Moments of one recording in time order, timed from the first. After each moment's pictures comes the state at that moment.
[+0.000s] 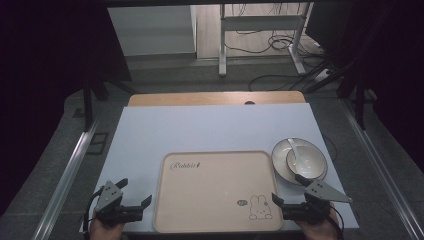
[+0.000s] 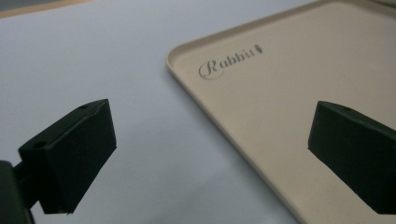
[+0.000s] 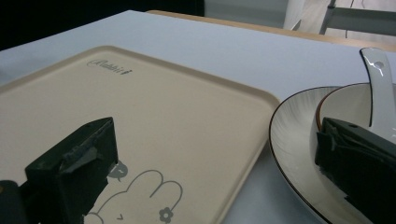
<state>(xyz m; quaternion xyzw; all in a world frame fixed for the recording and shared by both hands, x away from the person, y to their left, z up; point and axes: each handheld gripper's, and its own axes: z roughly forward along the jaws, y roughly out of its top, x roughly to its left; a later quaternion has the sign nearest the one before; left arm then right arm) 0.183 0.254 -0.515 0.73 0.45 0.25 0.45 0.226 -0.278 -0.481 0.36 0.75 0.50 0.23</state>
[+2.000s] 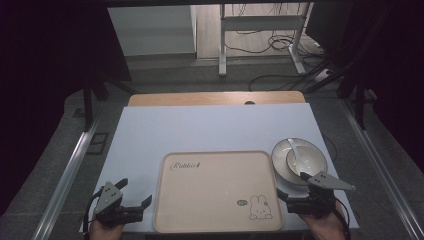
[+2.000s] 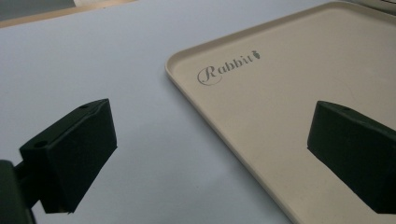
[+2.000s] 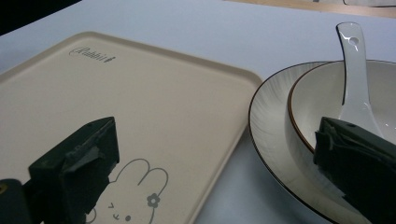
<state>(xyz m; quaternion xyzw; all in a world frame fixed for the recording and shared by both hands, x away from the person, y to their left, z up) 0.180 0.251 -0.514 0.73 0.45 0.26 0.45 0.239 -0.287 -0.466 0.41 0.77 0.45 0.20</state>
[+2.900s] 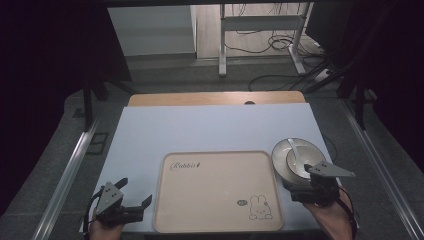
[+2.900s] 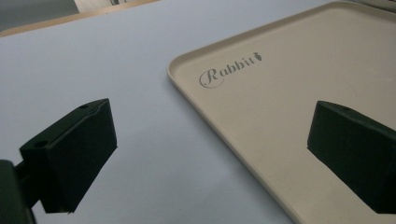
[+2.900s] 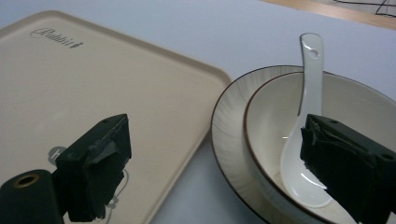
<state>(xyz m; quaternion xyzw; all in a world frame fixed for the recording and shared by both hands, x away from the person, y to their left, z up) 0.180 0.250 -0.514 0.73 0.44 0.27 0.45 0.261 -0.295 -0.451 0.41 0.79 0.40 0.23</state>
